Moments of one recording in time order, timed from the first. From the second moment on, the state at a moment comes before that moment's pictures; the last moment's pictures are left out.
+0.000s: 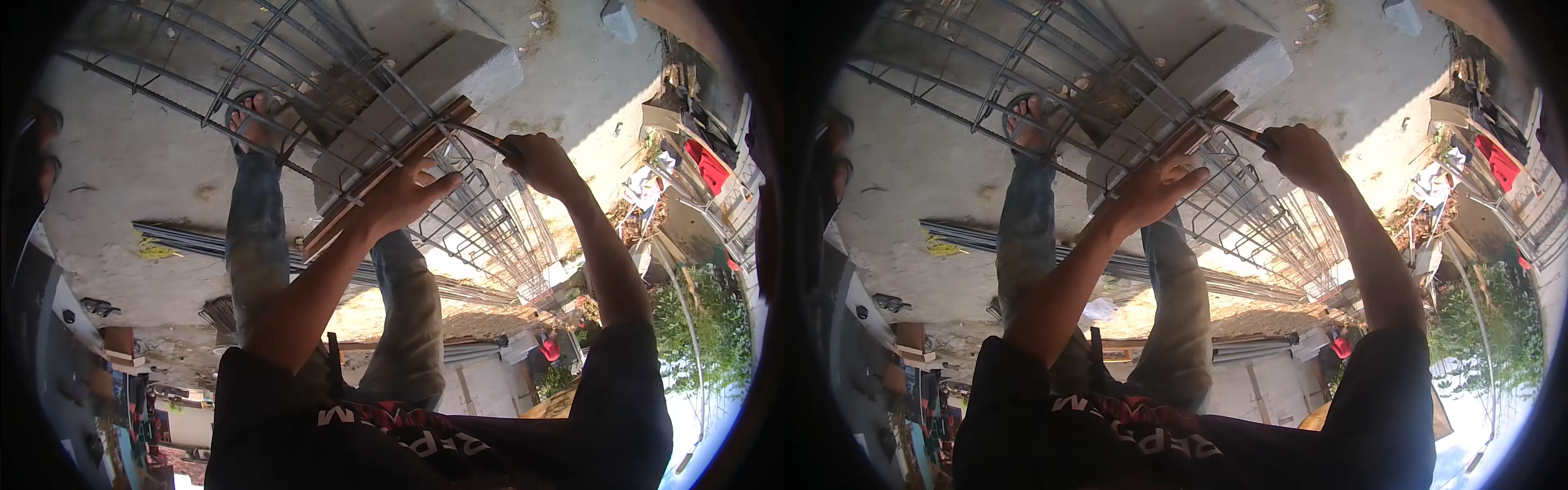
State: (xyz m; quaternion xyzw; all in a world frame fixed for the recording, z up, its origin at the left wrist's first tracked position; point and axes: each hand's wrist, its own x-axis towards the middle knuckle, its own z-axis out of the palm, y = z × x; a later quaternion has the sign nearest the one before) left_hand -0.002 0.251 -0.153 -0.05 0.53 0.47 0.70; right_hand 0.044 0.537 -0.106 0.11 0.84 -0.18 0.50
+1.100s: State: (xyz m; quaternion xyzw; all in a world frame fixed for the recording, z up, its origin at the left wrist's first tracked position) left_hand 0.027 0.232 -0.192 -0.20 0.52 0.58 0.59; right_hand 0.263 0.305 -0.090 0.57 0.43 -0.67 0.20
